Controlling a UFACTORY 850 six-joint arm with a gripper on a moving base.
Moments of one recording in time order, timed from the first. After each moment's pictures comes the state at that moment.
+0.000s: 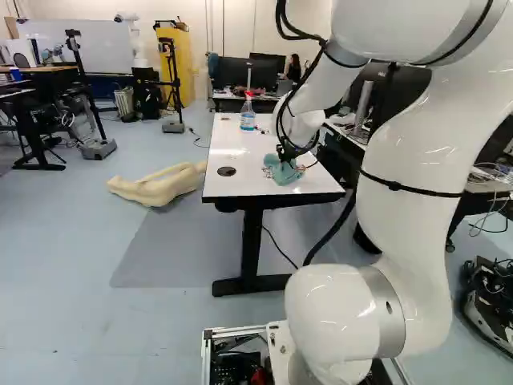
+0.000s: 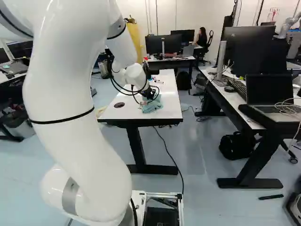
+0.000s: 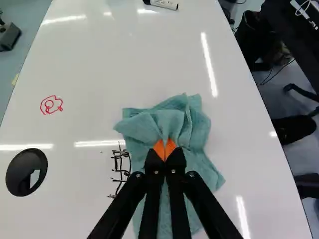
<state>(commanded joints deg) -5.8 -13.1 -50.6 0.0 3.5 0.0</state>
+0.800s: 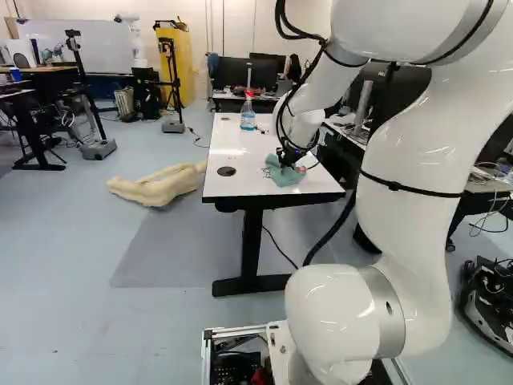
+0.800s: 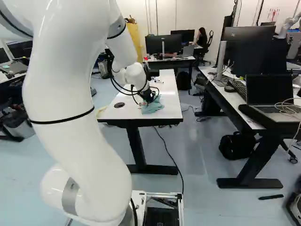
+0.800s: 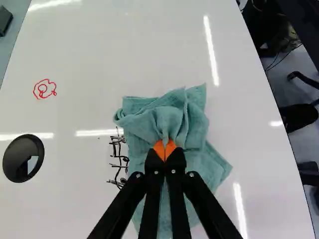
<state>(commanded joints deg) -5.7 -13.1 -50.7 0.0 -1.9 0.0</state>
